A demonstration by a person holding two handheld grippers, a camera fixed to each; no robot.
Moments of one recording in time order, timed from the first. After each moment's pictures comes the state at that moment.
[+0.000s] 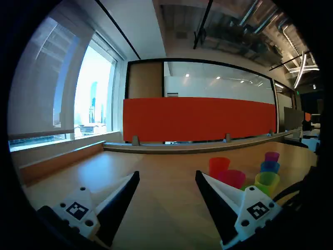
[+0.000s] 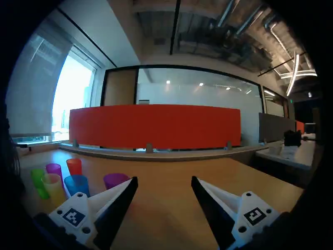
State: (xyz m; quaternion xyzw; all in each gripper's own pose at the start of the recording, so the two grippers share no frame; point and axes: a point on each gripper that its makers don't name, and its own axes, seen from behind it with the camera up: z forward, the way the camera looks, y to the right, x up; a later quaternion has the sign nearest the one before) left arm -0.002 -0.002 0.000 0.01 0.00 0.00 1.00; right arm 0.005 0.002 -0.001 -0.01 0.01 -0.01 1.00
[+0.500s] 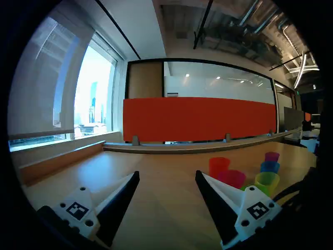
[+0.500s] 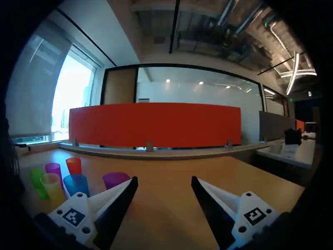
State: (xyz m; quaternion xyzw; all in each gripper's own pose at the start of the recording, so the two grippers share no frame) left arm -0.001 -0.003 0.000 0.01 0.00 0.00 1.00; right arm 0.003 -0.001 0.003 -0.01 0.00 0.00 1.00
